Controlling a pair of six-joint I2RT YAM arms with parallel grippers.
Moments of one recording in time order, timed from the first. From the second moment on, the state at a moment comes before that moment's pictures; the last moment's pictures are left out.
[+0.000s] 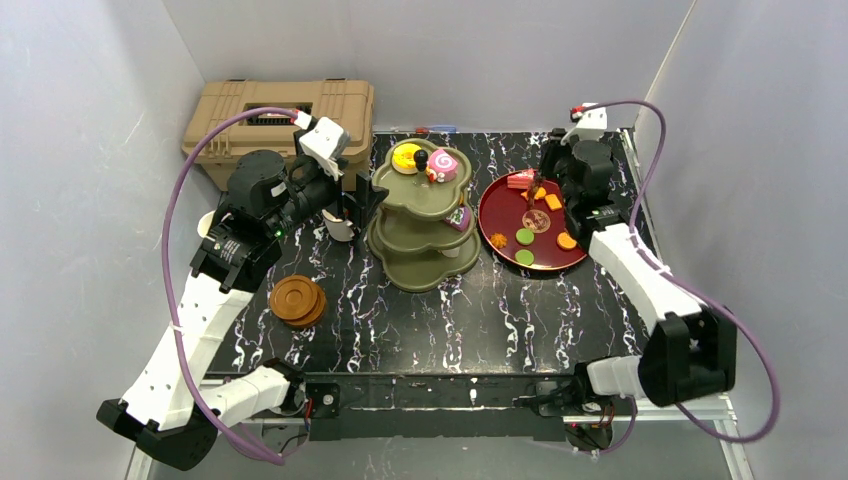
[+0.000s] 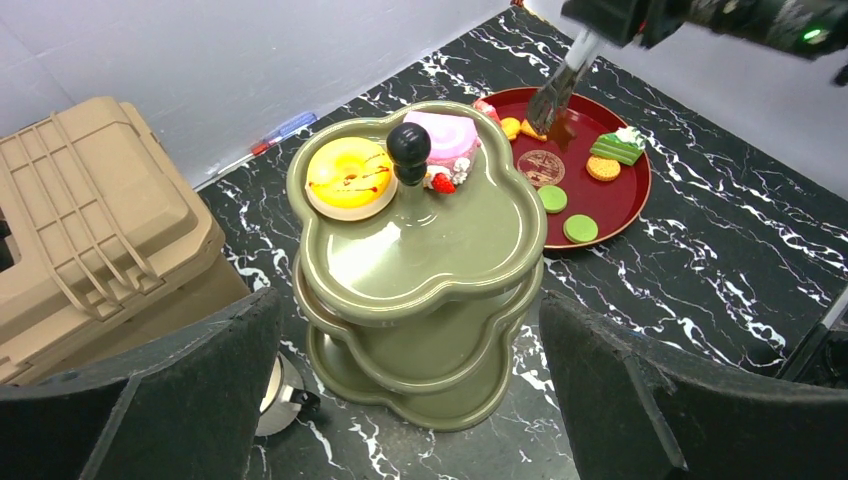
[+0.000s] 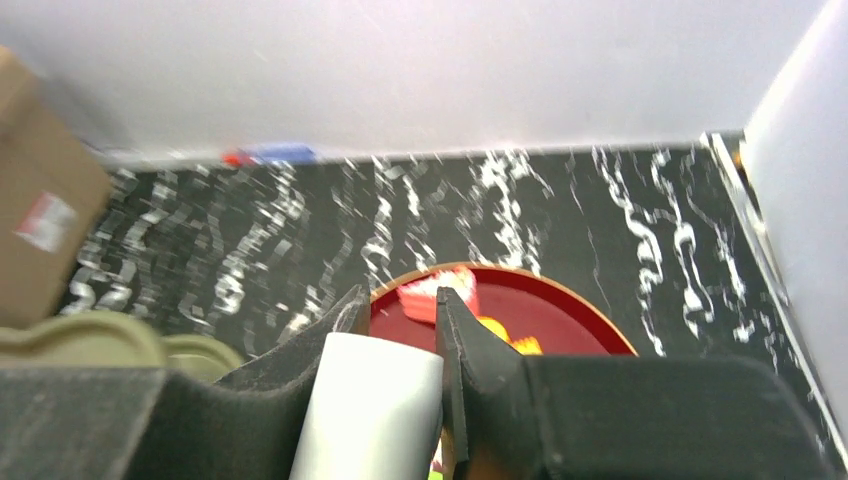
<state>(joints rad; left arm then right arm) -0.48 1.03 1.38 -0.52 0.23 0.07 0.25 1.36 0.99 0.22 0.19 0.13</state>
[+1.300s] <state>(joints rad) -0.48 1.02 1.38 -0.52 0.22 0.06 0.74 1.27 1.34 0.17 0.09 0.33</state>
